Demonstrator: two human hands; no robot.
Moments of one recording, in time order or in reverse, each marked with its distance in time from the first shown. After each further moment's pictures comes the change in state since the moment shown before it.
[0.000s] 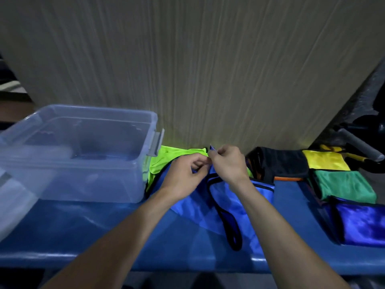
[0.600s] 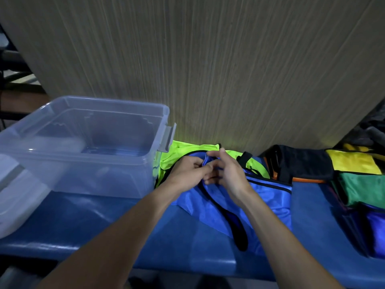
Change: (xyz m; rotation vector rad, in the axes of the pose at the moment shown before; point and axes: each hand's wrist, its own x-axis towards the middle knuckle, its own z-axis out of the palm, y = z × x) left_hand 0.008 -0.030 -0.011 0.009 -0.081 -0.479; right_hand -0.008 0.026 0.038 0.730 -0.406 0.115
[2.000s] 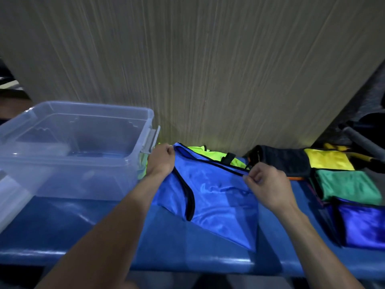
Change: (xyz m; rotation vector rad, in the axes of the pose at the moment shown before) left_hand 0.042 -0.003 -0.018 0.390 0.433 -0.044; right_hand -0.040 -0.007 -0.129 -1.104 0.426 -0.243
